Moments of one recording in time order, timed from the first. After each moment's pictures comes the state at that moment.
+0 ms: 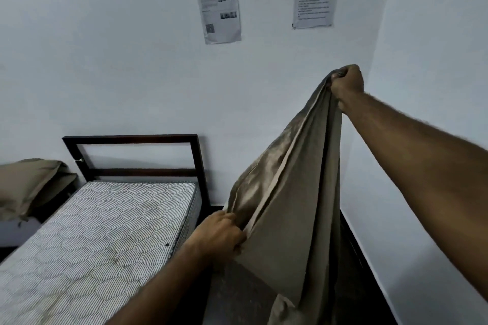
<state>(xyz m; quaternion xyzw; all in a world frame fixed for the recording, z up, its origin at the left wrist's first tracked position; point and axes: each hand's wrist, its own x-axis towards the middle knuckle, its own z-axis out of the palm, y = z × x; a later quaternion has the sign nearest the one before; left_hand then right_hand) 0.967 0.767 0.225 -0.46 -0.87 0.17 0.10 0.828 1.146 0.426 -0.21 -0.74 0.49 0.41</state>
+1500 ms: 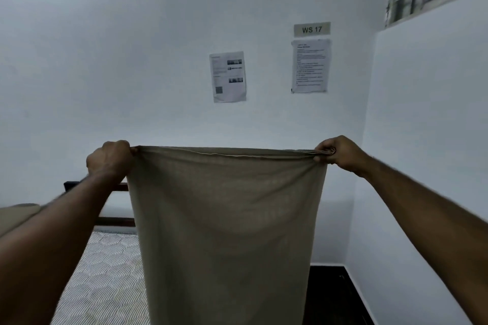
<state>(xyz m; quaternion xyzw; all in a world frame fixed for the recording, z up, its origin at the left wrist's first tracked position) 0.824 0.602 0.456 0.11 -0.96 -0.07 0.26 0.883 1.157 0.438 0.09 -0.90 0.39 0.19</state>
